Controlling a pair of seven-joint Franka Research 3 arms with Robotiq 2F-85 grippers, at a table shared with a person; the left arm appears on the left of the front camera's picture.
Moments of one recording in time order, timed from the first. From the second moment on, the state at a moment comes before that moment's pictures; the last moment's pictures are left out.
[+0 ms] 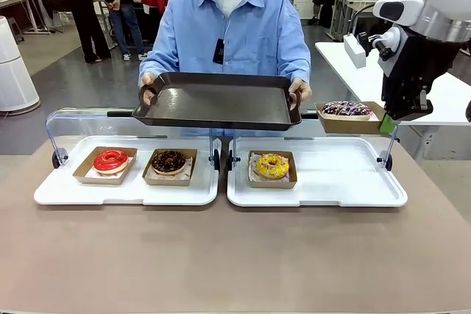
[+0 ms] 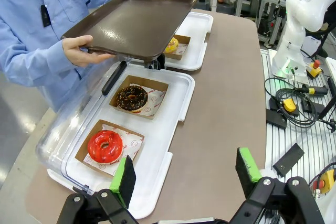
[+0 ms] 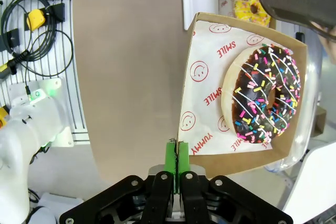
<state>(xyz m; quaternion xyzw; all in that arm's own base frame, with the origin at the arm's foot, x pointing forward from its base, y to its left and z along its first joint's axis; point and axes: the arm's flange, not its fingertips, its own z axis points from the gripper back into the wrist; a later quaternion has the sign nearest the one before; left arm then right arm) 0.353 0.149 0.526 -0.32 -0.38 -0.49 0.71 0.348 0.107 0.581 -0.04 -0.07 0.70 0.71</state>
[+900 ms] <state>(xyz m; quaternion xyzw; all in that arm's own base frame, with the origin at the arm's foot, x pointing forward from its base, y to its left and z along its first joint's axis) 0.353 0.148 0.526 -0.32 -0.38 -0.49 0.71 0.335 0.152 0.614 -0.07 -0.09 0.72 0.68</state>
